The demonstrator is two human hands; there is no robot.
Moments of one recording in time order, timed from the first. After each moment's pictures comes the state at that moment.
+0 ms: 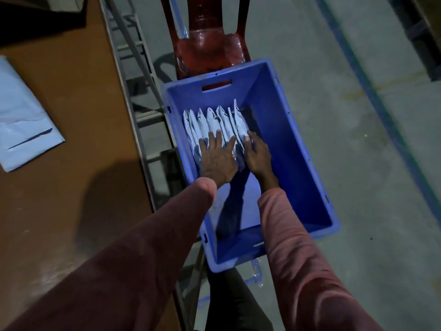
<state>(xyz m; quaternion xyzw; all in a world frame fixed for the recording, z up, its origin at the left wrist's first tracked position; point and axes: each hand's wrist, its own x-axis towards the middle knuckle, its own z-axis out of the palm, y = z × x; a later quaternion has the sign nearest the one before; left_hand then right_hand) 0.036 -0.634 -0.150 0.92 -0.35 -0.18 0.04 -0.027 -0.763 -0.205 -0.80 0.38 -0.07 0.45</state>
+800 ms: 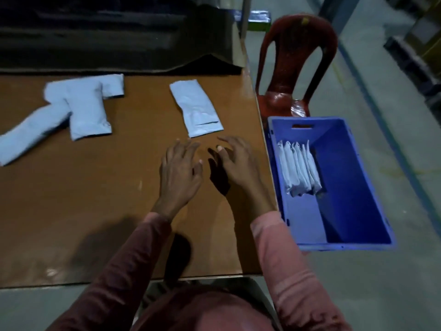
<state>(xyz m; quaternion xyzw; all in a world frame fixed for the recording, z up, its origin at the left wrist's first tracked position) 0.038 -0.238 0.004 0.94 -0.20 0.10 0.27 0.023 -0.422 0.005 -0.91 0.05 -0.16 0.38</state>
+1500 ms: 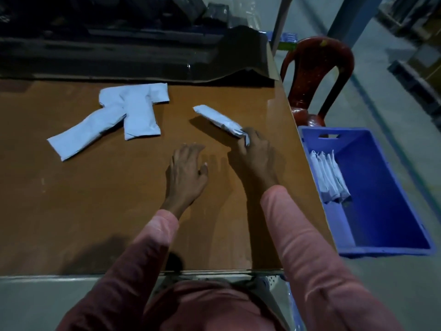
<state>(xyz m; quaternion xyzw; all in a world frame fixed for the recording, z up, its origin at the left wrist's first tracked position) 0.057 -0.121 -0.001 0.93 -0.17 0.10 0.32 0.068 -0.332 0.010 -0.93 0.12 -0.25 0.23</state>
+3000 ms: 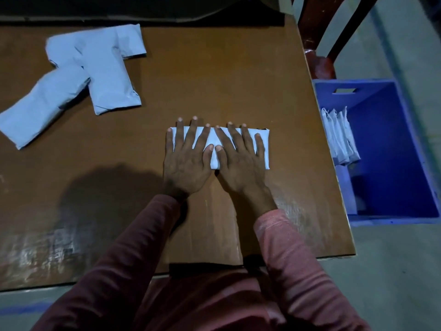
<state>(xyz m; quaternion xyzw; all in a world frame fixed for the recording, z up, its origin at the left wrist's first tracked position) 0.085 -0.124 -0.065 0.95 -0.27 0.11 0.10 0.027 -0.279 -0.047 -0.99 0.09 -0.05 0.11</state>
